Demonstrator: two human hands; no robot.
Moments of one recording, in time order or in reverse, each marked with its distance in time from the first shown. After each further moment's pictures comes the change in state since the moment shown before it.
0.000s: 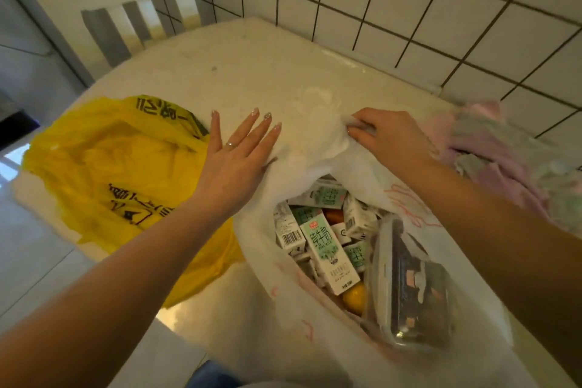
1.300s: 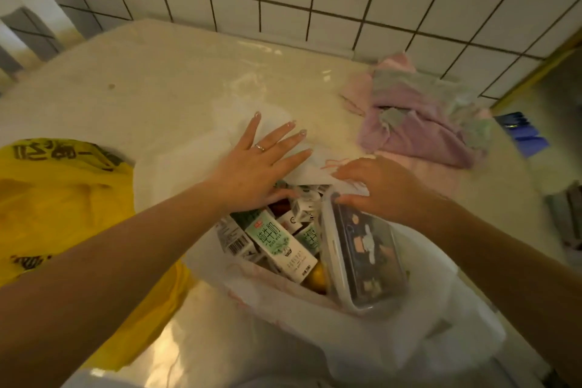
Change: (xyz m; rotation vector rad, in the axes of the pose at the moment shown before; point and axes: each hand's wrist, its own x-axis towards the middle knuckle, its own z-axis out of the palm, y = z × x) left_hand 0.075 0.082 0.033 0.007 -0.135 0.715; right_hand -0.131 0.029 -0.031 -0.118 -0.402 0.265
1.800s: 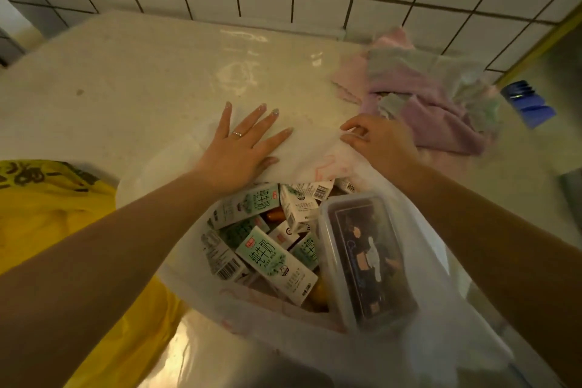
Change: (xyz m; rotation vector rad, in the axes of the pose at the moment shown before) left_hand 0.034 -0.036 0.046 -0.118 -0.111 -0.127; right_hand 0.069 0.052 0.010 0.303 0.353 0.306
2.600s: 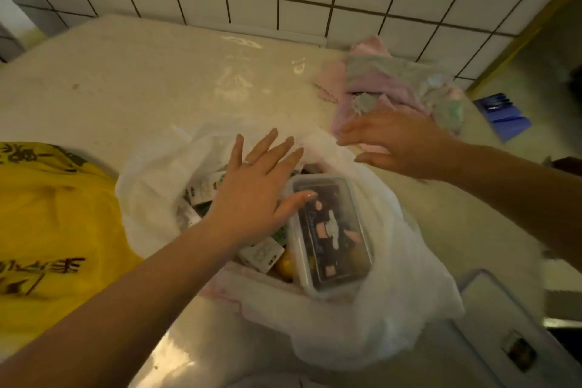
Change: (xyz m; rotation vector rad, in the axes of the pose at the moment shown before) left_hand -0.046 0.129 -0.074 -0.316 0.135 -0.165; right_hand -0.057 0.031 -0.085 -0.345 -0.202 -0.688
